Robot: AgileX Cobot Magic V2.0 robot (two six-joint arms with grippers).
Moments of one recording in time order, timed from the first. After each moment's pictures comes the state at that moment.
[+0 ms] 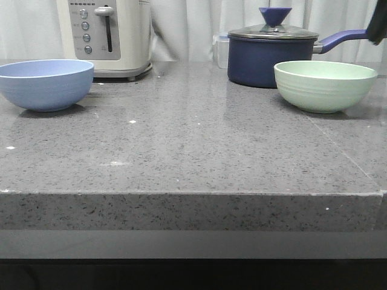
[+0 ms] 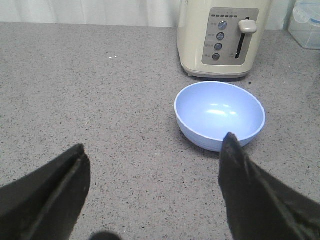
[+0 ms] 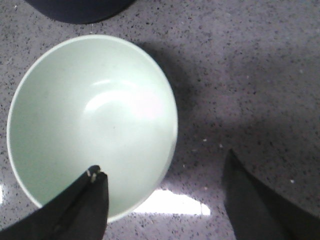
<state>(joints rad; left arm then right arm) -0.03 0.55 -0.73 -0.01 0.62 0.01 -0.08 1.57 -1.39 0.33 0.91 -0.06</state>
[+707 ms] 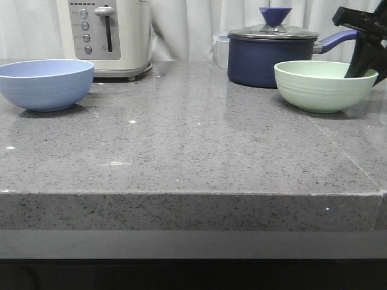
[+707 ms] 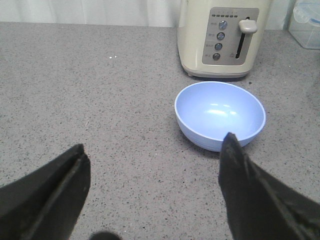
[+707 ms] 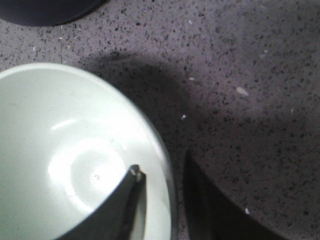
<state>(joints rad) -0.03 0.55 -0.73 -0.01 0.62 0.01 -0.08 1.80 -1.49 0.39 0.89 -0.10</state>
